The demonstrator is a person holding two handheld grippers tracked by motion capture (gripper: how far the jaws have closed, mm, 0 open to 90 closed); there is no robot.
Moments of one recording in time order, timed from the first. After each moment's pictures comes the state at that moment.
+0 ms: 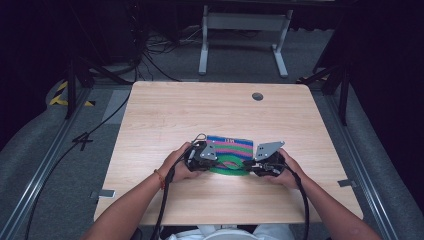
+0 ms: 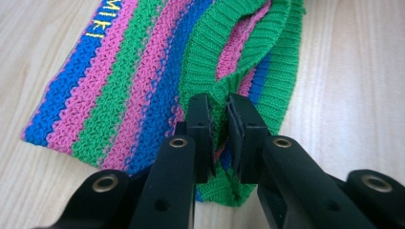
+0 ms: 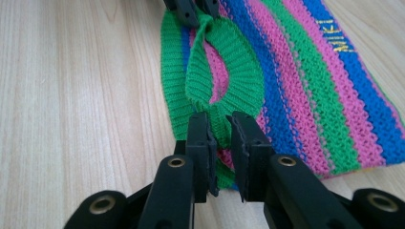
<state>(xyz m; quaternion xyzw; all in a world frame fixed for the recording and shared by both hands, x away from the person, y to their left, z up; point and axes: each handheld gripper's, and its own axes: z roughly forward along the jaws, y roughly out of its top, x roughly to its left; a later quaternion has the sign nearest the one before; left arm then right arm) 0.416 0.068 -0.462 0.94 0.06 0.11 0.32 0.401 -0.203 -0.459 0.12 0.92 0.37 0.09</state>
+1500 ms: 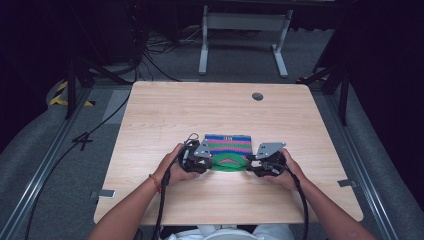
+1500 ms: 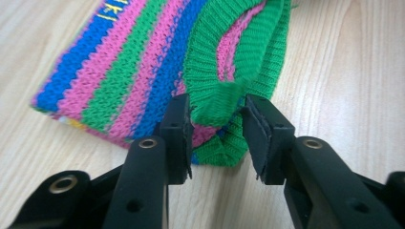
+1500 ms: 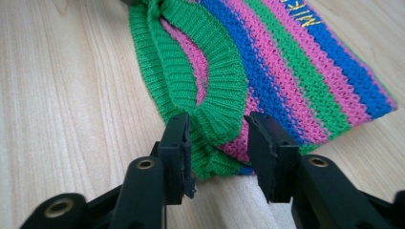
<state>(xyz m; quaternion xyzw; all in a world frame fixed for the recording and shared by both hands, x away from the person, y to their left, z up) 0.409 0.085 -0.455 0.93 0.12 0.12 0.34 0.402 -0.208 -0.463 0.17 0.91 0.36 0.13</state>
